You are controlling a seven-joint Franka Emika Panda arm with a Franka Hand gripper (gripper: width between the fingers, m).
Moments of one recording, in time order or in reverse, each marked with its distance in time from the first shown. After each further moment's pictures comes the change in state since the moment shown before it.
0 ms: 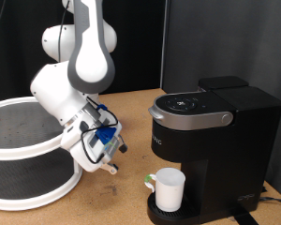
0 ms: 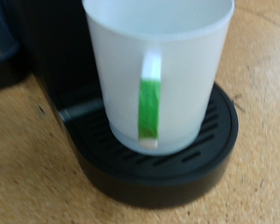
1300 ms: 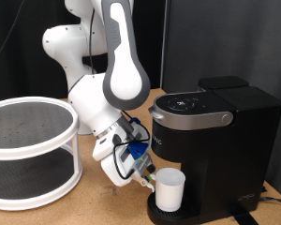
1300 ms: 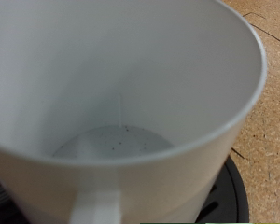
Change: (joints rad) arm 0.123 0.178 0.119 0.159 0.388 0.181 -0.077
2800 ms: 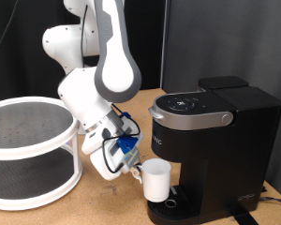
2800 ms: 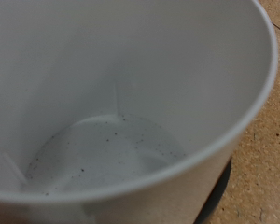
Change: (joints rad) arm -0.006 -0.067 -0.042 -0.065 -0.104 -0.004 0.051
